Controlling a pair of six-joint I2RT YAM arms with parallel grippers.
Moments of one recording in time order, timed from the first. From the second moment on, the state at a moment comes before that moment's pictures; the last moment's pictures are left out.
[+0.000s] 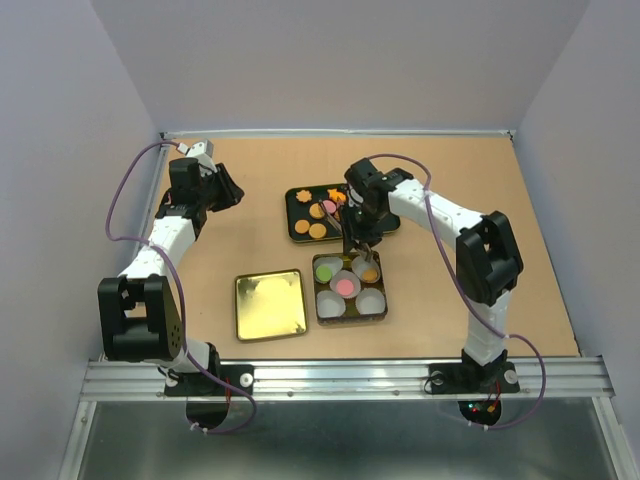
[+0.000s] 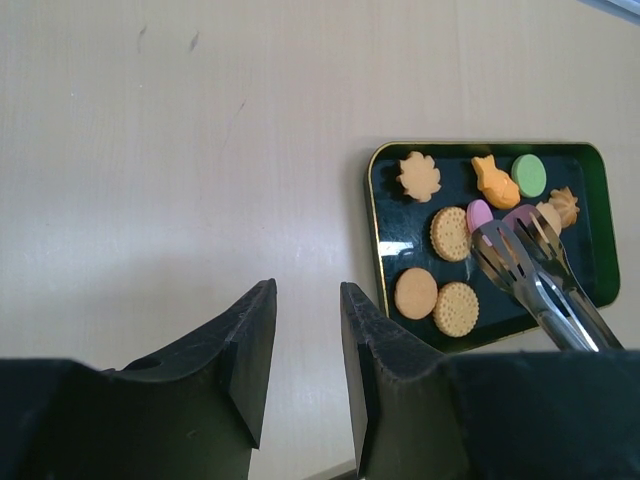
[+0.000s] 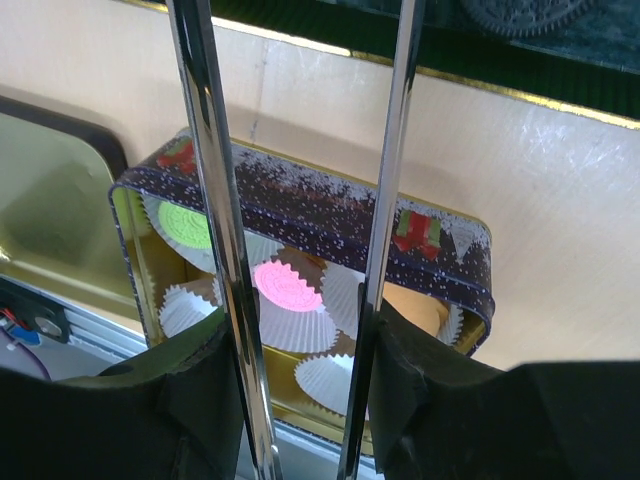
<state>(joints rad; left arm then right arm) 0.01 1.44 0.99 -0.09 0.28 -0.34 0.59 1.95 1.60 -0.93 -0.24 0.40</state>
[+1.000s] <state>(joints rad) 0.01 1.44 0.99 -0.09 0.29 -0.34 0.57 2.03 1.71 -0.94 -0.24 0.37</state>
